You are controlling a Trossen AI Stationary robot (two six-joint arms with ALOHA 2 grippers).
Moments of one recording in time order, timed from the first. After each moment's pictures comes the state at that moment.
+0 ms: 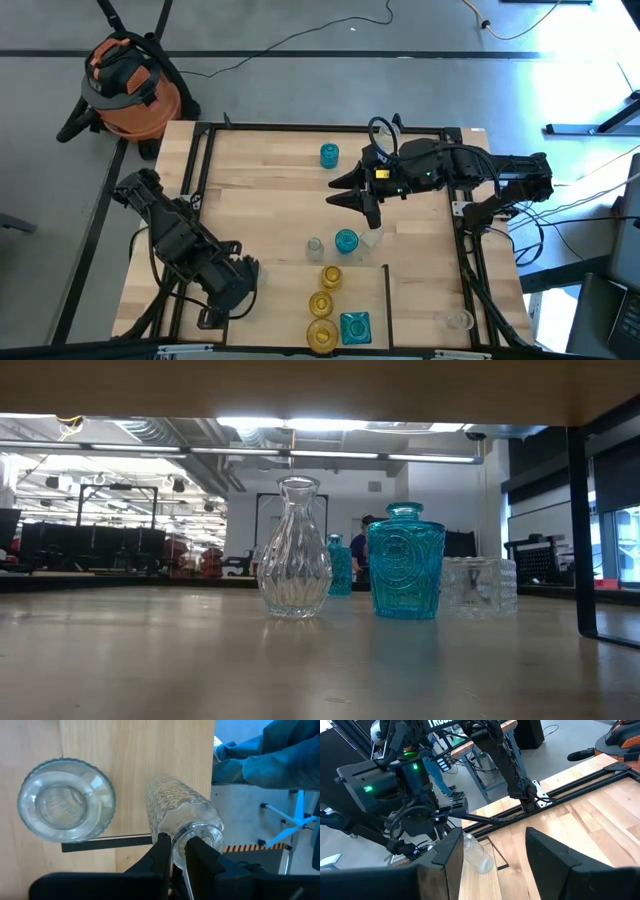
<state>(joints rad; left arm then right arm) -0.68 1.70 1.99 -1.50 0.12 -0.78 0.17 1.52 1.84 -0.60 0.06 0.52</state>
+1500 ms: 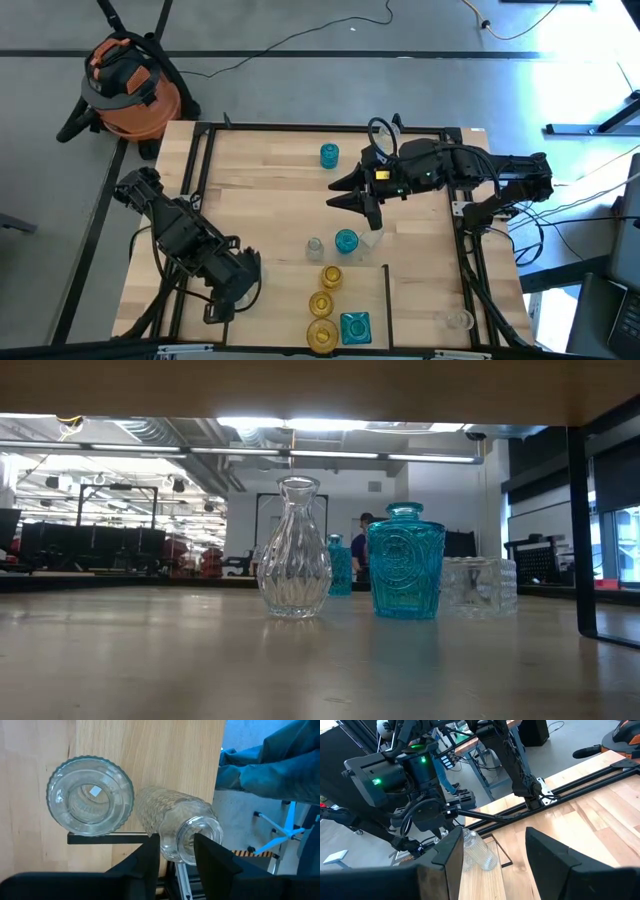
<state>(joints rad) -0.65 1.70 2.00 -1.53 0.14 -0.84 0.17 1.52 1.84 -0.60 0.03 0.52</state>
